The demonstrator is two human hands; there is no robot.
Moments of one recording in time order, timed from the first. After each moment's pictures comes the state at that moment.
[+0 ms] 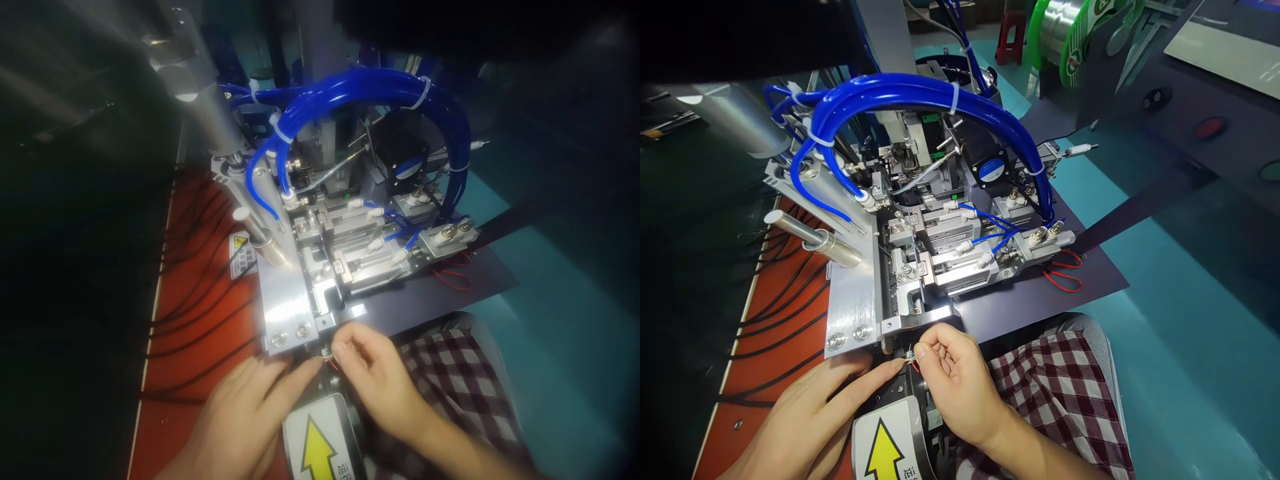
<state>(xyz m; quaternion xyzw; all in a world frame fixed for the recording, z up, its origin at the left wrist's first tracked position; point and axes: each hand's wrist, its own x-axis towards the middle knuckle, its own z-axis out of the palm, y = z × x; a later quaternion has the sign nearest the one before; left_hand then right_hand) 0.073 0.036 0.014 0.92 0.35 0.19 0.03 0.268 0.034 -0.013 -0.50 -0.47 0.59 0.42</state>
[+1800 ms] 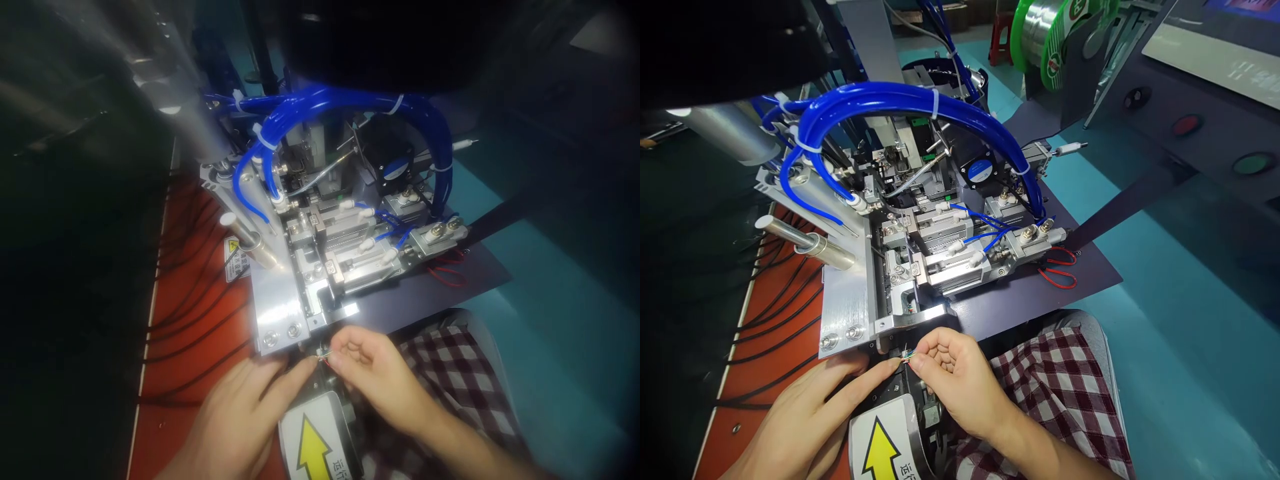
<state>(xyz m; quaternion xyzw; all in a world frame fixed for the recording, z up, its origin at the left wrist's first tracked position) 0.064 0.036 0.006 0.93 0.33 0.16 0.03 0.278 0.034 -0.006 -0.49 -0.35 0.71 0.36</state>
